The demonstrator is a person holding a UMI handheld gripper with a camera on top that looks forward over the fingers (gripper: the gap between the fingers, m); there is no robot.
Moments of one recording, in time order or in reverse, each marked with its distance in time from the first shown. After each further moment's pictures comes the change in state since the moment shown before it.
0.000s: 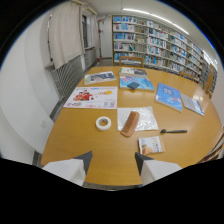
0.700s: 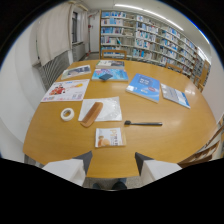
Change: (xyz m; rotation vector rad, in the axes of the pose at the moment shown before) arm 0.152 0.029 -0.014 -0.070 0.098 0.021
